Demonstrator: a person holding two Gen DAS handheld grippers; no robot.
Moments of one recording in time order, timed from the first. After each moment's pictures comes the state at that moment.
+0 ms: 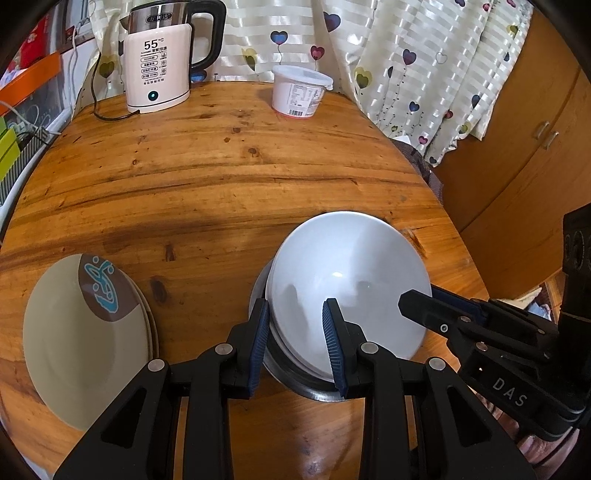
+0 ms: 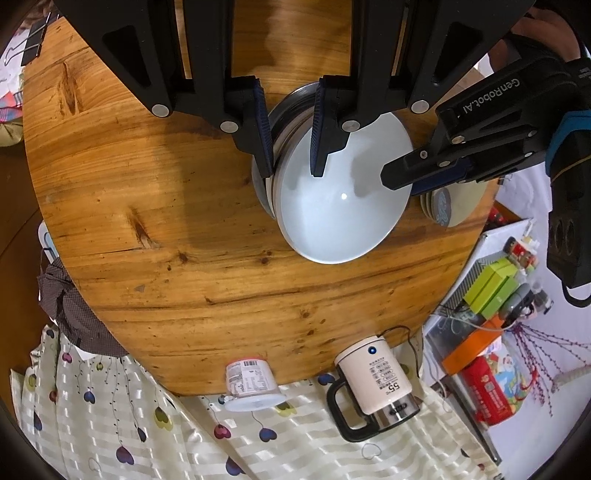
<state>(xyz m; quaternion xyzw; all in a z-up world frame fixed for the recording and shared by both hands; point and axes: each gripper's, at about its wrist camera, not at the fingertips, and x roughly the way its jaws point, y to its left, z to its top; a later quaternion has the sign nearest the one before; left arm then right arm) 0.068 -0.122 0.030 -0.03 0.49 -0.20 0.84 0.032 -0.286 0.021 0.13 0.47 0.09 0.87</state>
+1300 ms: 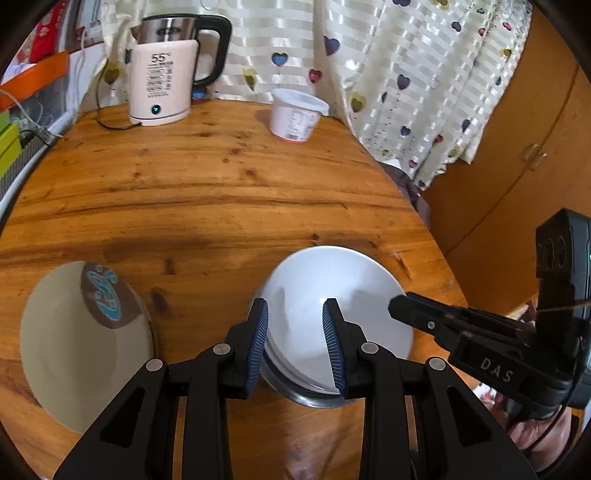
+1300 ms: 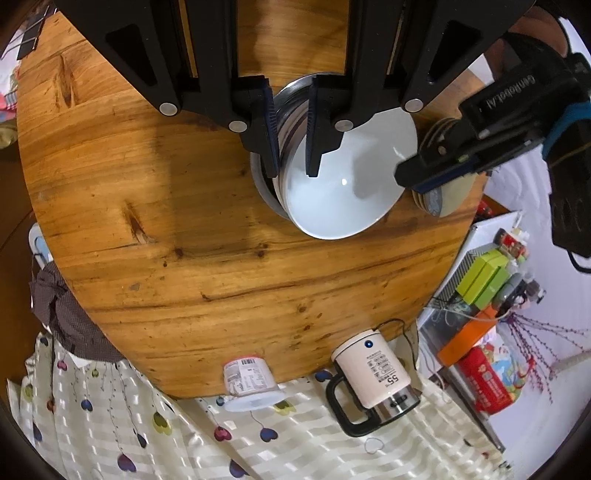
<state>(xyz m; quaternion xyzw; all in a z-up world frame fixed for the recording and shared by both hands) 0.063 -0.110 0.044 -0.06 0.46 -0.22 0.86 0.038 -0.295 0.025 0.15 0.47 0.10 0.87</state>
